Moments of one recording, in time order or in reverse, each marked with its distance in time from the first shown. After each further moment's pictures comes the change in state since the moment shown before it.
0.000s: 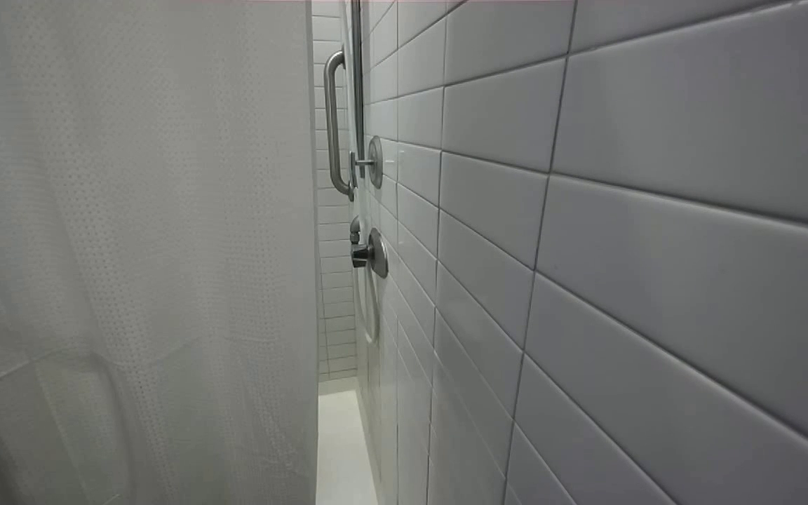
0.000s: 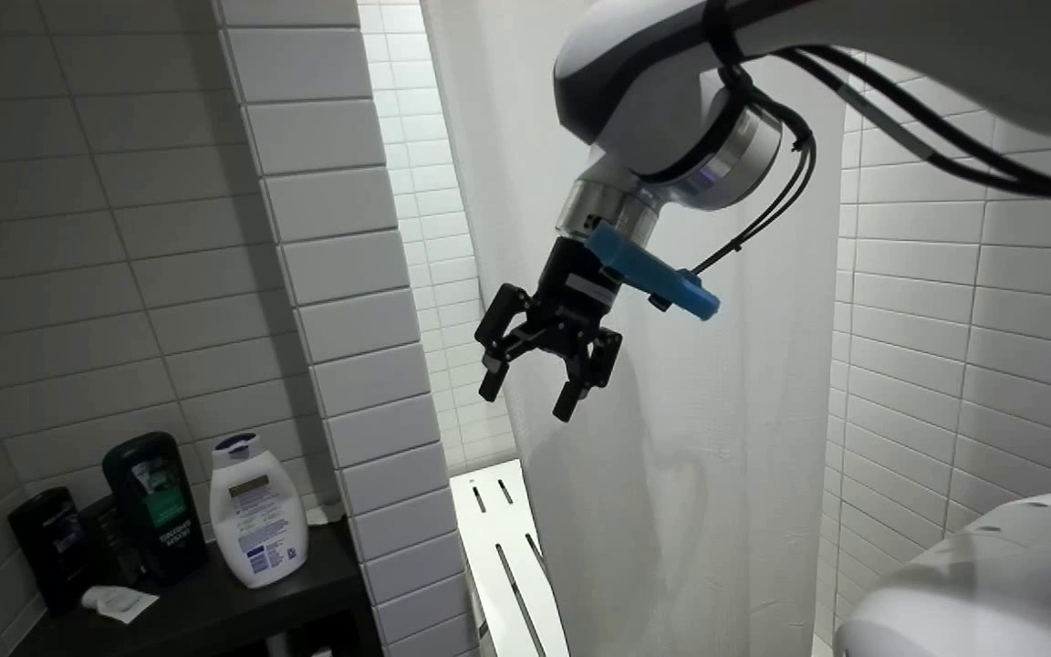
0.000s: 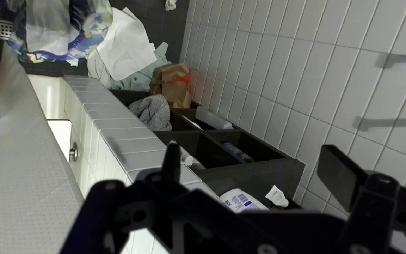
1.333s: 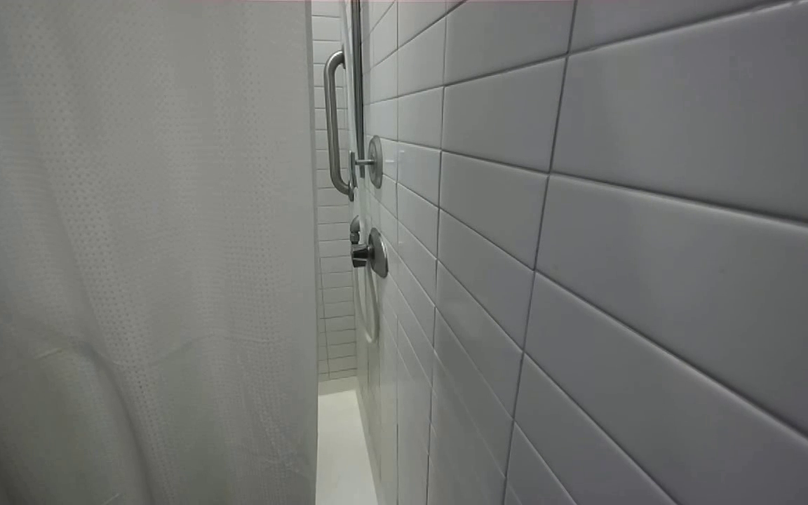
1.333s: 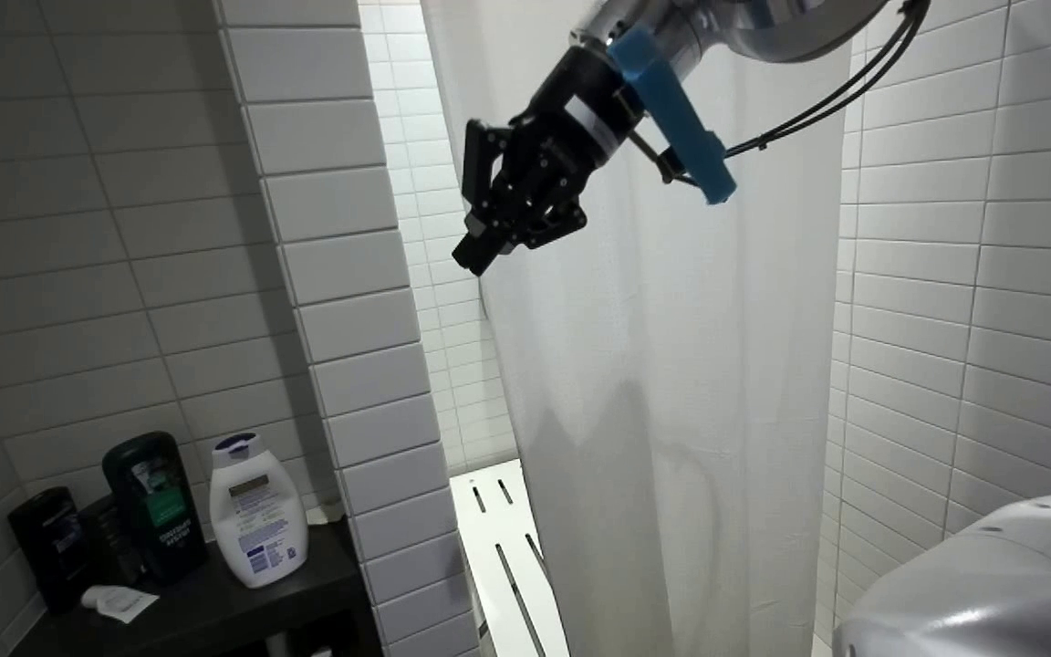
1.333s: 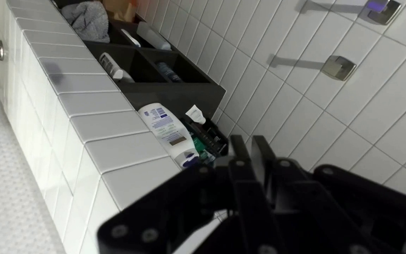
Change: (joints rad) arm -0.014 -0.184 -0.011 0.159 0.142 0.003 0.018
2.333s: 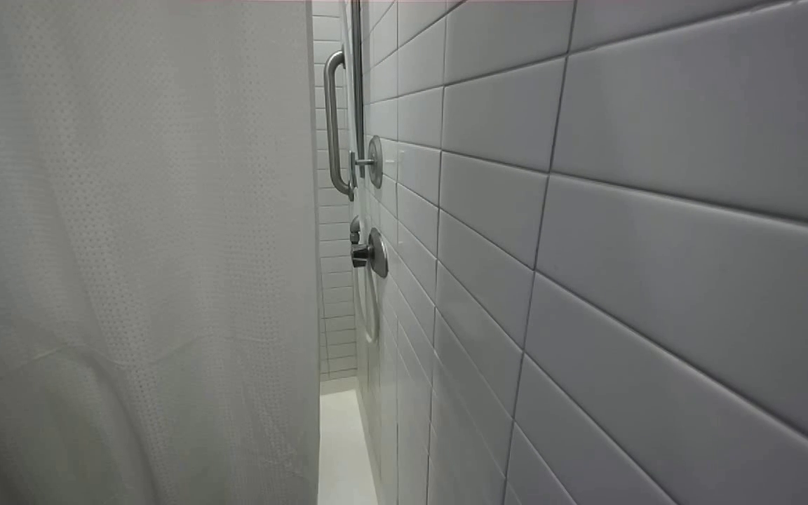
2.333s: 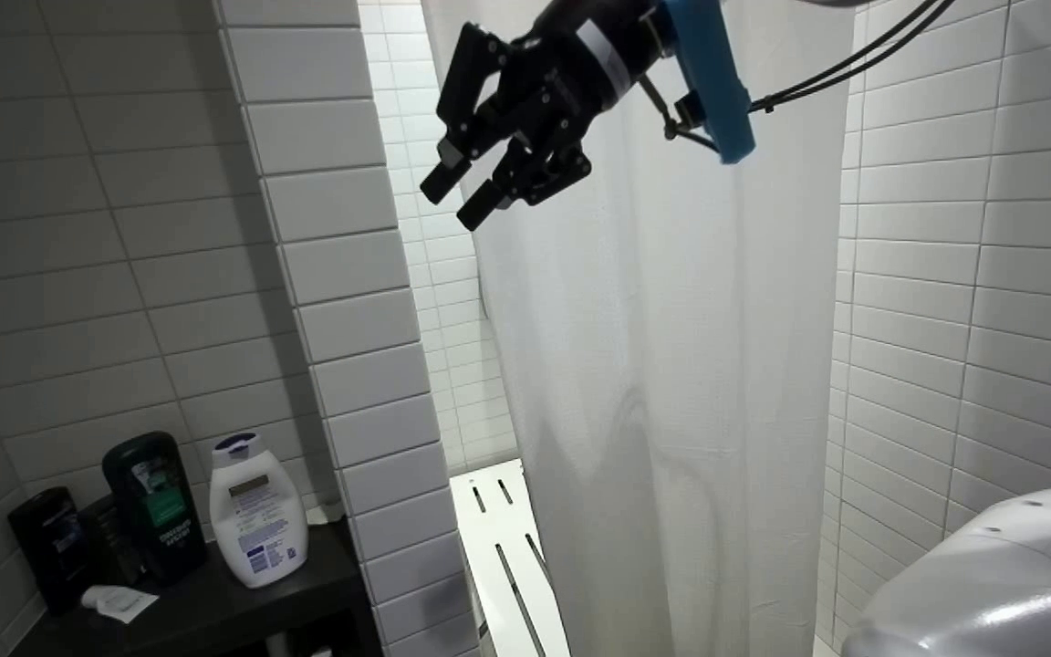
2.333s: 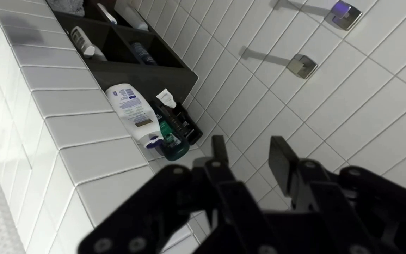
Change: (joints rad) arm 0.068 -0.069 -0.018 0.033 0.020 0.019 -0.002
